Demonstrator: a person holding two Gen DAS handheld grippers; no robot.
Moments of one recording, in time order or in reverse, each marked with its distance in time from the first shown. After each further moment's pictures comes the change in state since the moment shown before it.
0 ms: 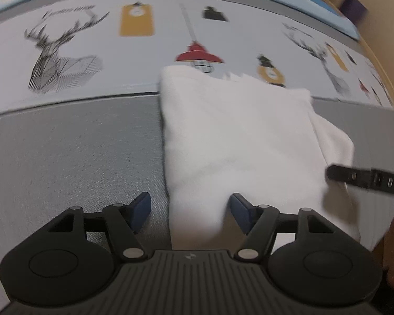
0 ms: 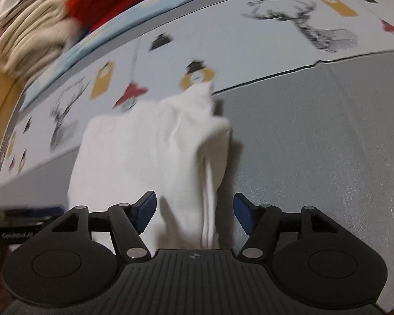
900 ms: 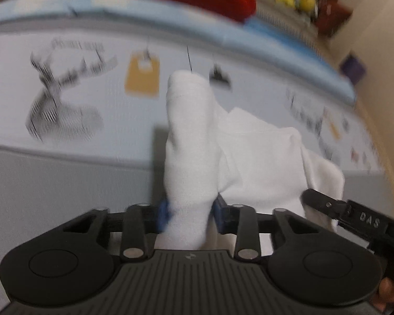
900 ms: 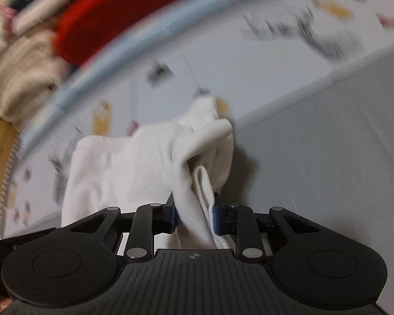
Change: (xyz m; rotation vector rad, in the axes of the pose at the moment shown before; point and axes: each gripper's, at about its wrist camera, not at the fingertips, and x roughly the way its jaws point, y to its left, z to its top) left arm -0.023 0.013 0.043 -0.139 -0.262 -0.074; right arm 0.016 0.036 0.029 0.084 -0.178 0.043
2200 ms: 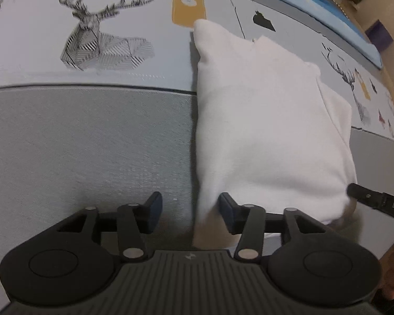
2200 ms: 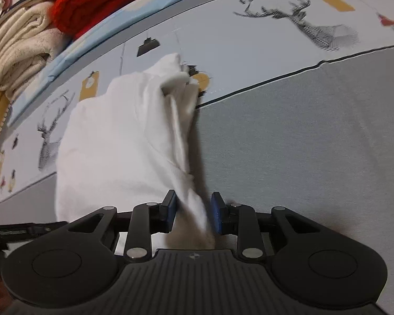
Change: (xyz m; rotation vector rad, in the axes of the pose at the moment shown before) left arm 0.019 0.060 -0.036 0.022 0.286 0.094; right arm -0.006 -0.022 -0.013 -0.062 0.178 -0.091
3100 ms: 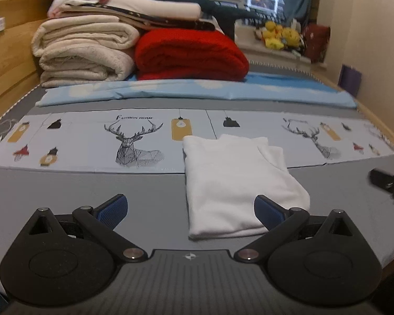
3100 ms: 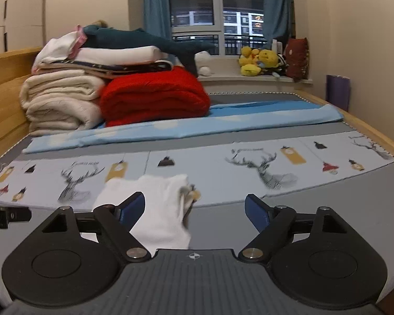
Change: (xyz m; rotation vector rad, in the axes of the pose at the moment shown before) left arm -0.170 -0.078 -0.162 0.130 -0.611 0.141; right arm -0.189 0.033 -0.122 -0.288 -0.618 -0.100
